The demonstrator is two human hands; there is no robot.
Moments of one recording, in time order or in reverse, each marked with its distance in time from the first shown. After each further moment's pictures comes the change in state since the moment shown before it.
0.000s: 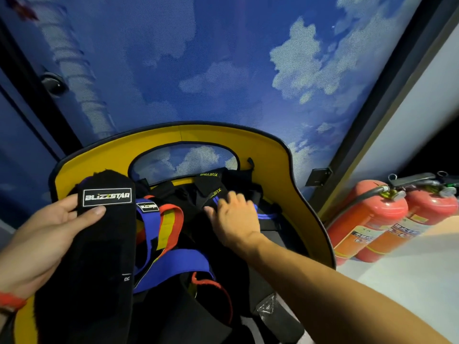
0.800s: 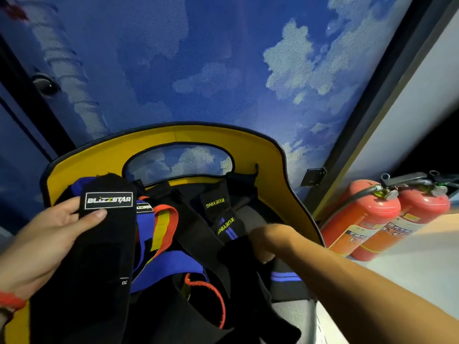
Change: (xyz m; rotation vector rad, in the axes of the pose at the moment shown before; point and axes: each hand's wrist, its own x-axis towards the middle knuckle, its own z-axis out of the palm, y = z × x) left_hand 0.001 -0.002 0.017 0.023 0.045 -0.005; right_hand -0.021 0.065 -0.031 -0.278 -0.841 -0.043
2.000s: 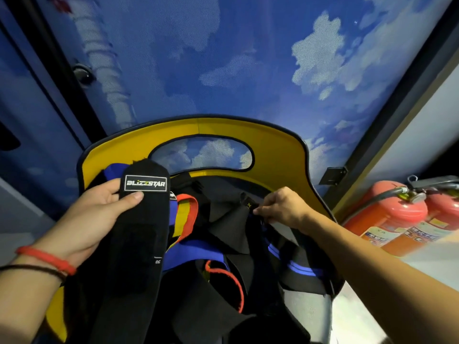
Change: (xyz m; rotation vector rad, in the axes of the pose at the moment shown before) left_hand -0.005 0.010 0.008 0.077 0.007 -0.046; right_hand 0.002 0.023 -0.014 0.981 0.568 -0.229
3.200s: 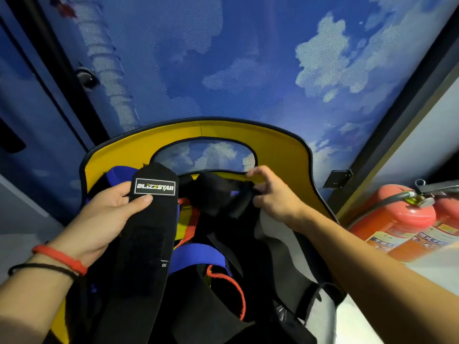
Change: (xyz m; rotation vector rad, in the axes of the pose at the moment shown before) left_hand 0.005 0.001 0.010 0.038 0.004 -0.037; right_hand 0.007 -0.036 0.006 0.357 -0.020 -0.174
